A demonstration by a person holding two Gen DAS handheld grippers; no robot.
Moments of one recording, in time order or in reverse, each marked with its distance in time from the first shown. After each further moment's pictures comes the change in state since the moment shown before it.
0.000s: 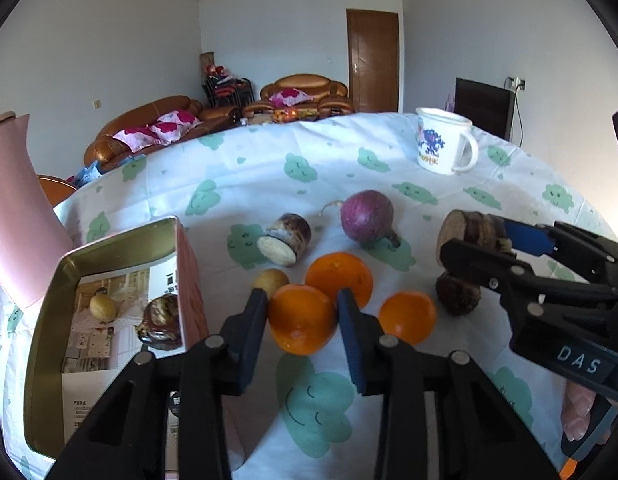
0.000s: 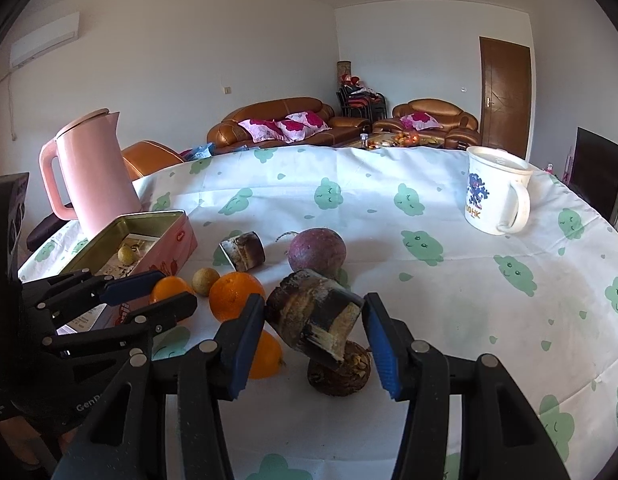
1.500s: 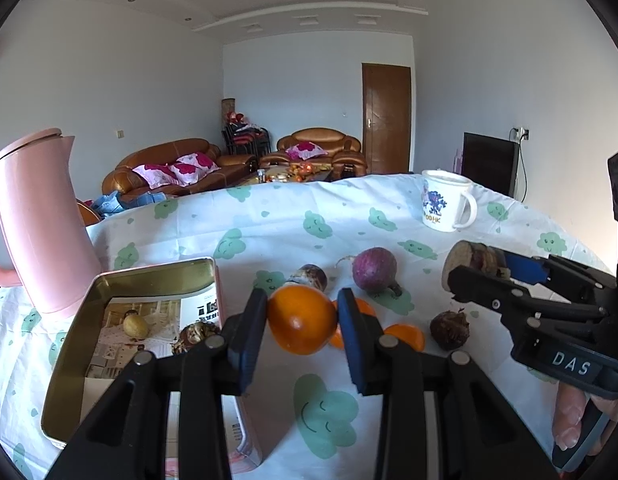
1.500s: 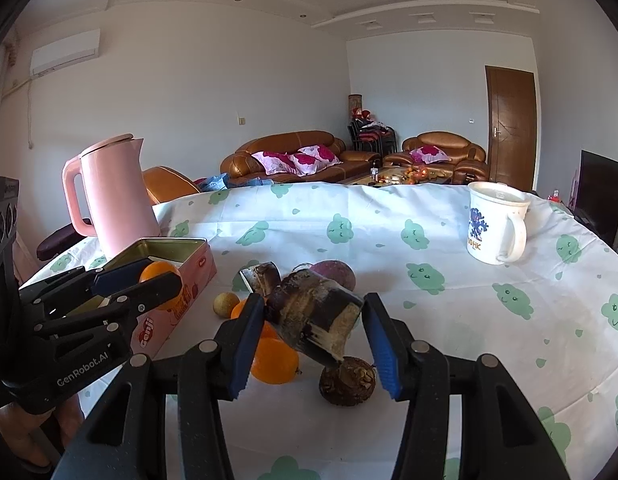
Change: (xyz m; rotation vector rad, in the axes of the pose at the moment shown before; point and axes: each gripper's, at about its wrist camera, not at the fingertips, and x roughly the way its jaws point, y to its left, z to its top) left arm -0.041 0.011 -0.008 -0.059 -0.216 0.031; right arm -0.025 0.004 -0.003 -0.026 -0.137 0.035
